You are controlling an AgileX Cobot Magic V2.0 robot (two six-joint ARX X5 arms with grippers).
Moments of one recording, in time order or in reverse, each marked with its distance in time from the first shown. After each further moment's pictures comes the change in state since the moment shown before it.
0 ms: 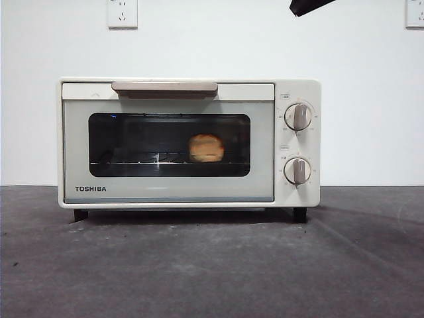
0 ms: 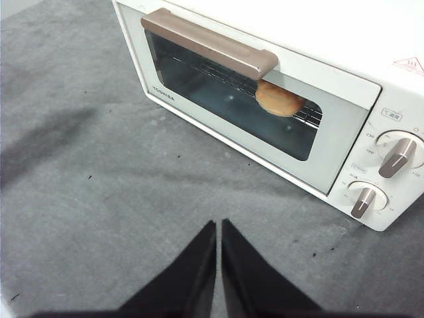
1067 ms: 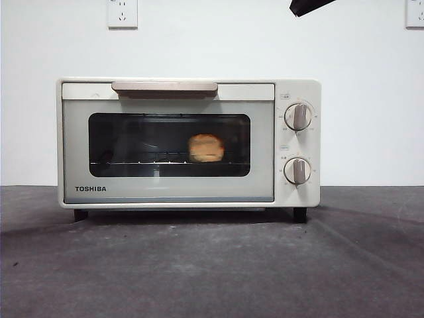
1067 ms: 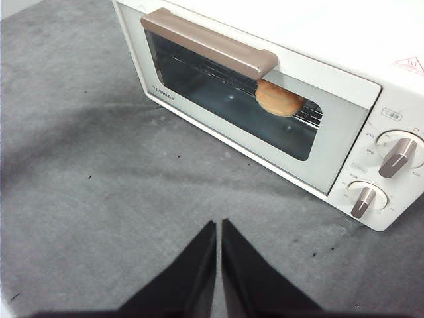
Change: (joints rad) left arm -0.082 0.457 0.682 -0.071 0.202 -0.008; right arm 0.000 0.000 0.000 0.000 0.000 0.000
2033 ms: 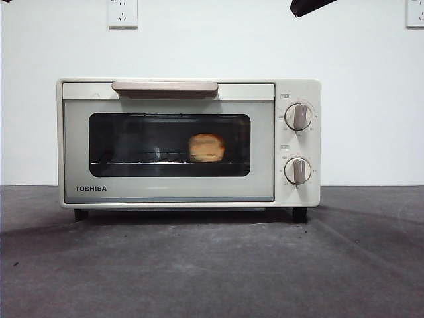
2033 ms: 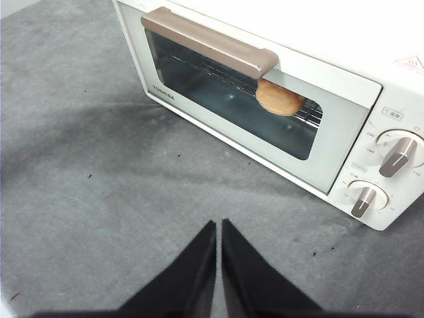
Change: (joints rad) left arm -0.125 0.266 0.208 -0.610 0.140 -0.100; right arm 0.000 0.000 0.000 -0.002 0.000 0.000
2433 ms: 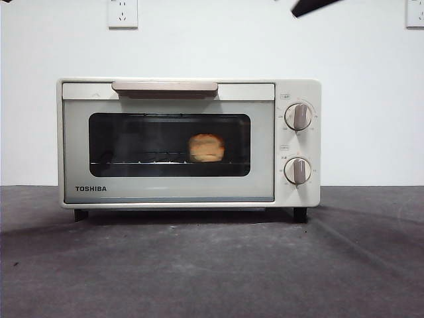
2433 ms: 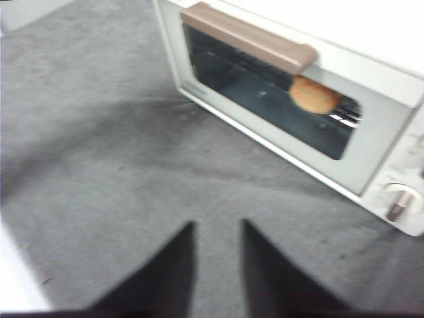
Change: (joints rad) left arm 0.000 0.000 0.000 0.000 0.000 0.000; right arm 0.000 0.000 0.000 0.000 -0.074 -0.002
